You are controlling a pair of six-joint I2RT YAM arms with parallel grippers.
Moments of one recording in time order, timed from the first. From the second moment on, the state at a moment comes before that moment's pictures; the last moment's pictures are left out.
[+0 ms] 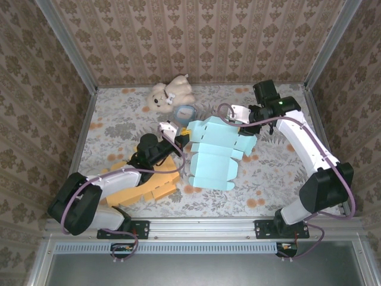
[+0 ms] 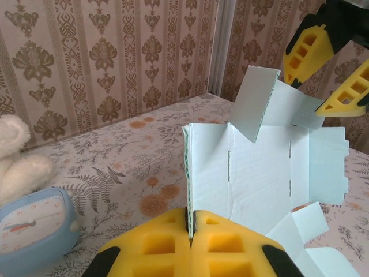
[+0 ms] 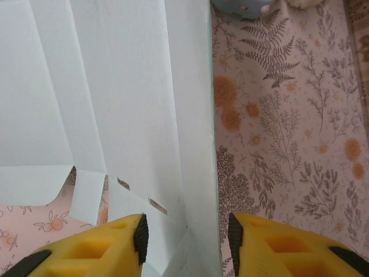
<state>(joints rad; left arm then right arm) -0.66 1.34 0.53 0.75 0.26 -0.08 0.23 1.54 1.49 -1.00 -0.25 -1.10</state>
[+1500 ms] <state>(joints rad) -0.70 1.36 0.53 0.78 0.25 -0.07 0.22 1.58 1.52 -1.06 -0.32 -1.13</state>
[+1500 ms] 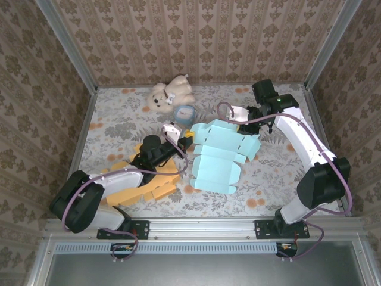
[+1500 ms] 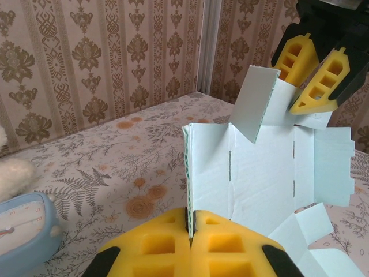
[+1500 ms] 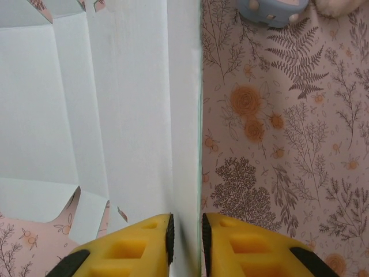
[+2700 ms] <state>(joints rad) -0.78 1.19 0.53 0.65 0.06 -0.21 0.19 1.58 1.56 -1.12 -0.21 -1.05</state>
